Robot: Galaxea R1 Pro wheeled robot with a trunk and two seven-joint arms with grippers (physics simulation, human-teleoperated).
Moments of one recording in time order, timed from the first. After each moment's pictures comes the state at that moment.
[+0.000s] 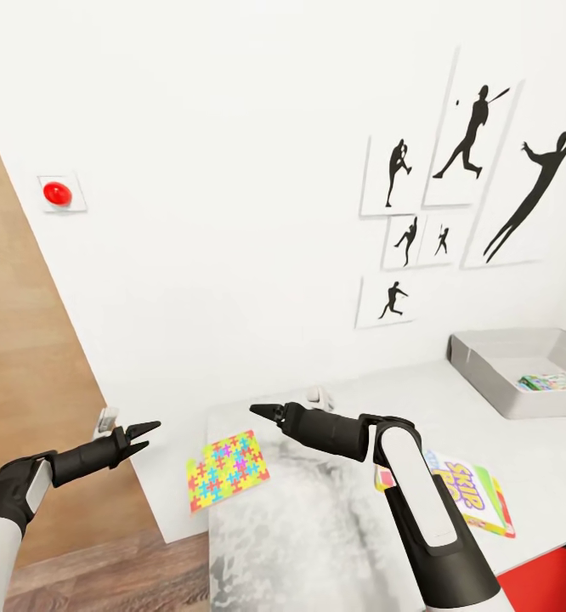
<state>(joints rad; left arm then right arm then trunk) -0.72 0.30 0.55 -0.52 -0.02 0.74 -1.13 -0.46 0.11 0.22 -1.60 -1.17 1.03 -0.23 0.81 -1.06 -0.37</state>
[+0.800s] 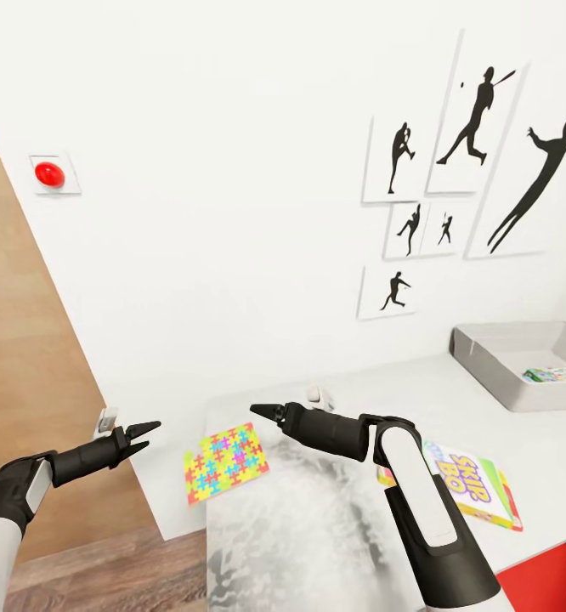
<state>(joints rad) -0.72 0.30 0.55 -0.52 -0.02 0.74 -1.13 -0.46 0.11 0.22 -1.60 -1.17 1.03 -0.23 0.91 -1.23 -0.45</state>
